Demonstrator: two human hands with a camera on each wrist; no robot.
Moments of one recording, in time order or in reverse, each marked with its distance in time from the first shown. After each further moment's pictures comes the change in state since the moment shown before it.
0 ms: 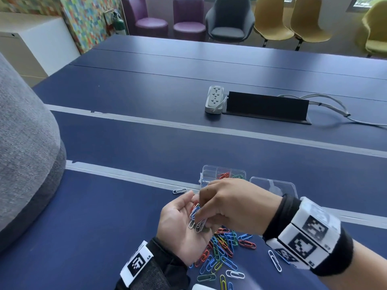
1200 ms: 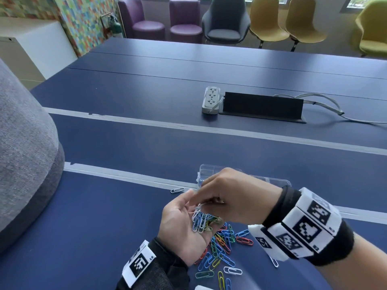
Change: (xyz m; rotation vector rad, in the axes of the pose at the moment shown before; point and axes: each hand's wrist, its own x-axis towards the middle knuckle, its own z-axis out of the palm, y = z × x) left_hand 0.004 -0.006 -0.006 0.113 0.078 0.008; right_hand 0.003 -0.008 -0.015 0.136 0.037 0.149
